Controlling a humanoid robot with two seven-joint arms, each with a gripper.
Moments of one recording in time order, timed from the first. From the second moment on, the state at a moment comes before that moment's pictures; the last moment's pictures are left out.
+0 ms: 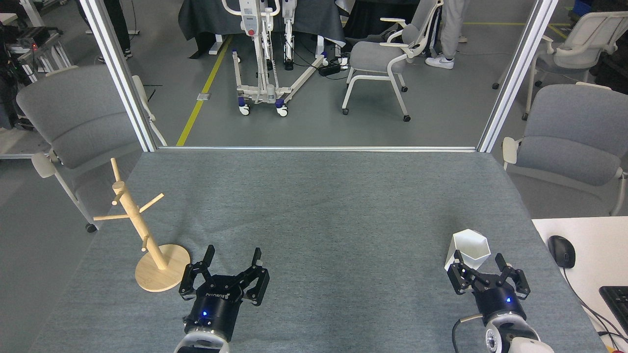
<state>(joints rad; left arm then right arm) -0.02 -0.05 -0.13 -1.62 -1.50 0.04 0.02 -0.29 -0.13 -0.17 -0.93 1.44 -0.19 -0.18</state>
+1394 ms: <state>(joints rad) -0.04 -0.06 -0.13 -1.58 -1.50 0.03 0.02 -0.37 -0.07 -0.16 -0.83 1.43 -0.08 -0.18</state>
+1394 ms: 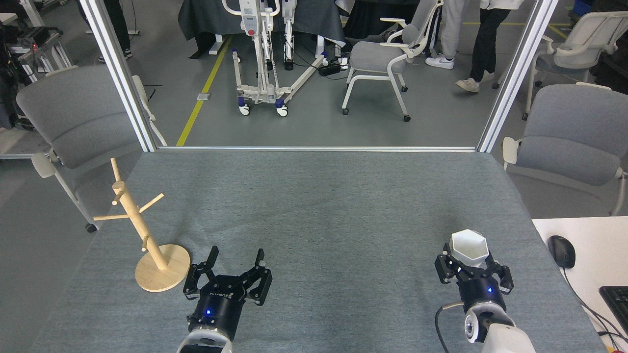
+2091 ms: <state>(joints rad) -0.04 -0.06 -0.13 -1.58 -1.50 0.03 0.02 -0.45 -0.08 -0.17 -0.74 1.43 -0.08 -0.18</state>
